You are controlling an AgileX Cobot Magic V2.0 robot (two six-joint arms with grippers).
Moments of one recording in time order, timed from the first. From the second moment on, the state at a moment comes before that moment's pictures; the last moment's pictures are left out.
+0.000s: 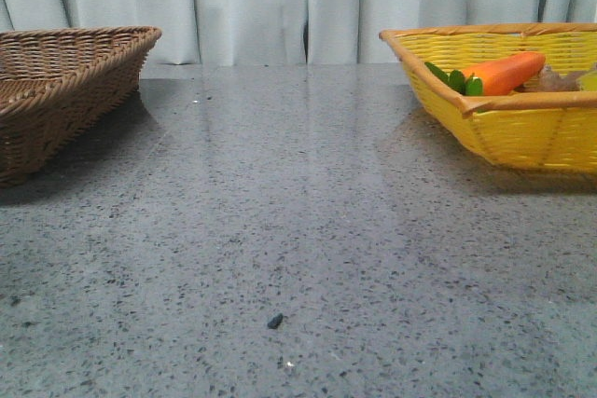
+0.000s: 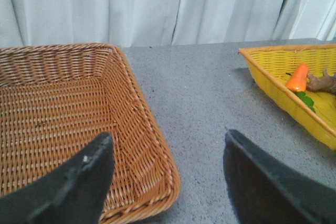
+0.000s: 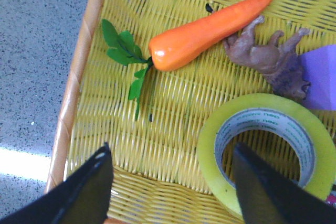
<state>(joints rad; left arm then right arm) -0.24 0.48 -0.64 -0.43 0.52 0.24 0.21 1.44 -1.58 -0.04 1.25 0.04</state>
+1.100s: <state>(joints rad) -0.32 0.48 -0.64 -0.43 0.49 0.24 0.18 1.61 -1.39 -0.19 1.23 0.04</state>
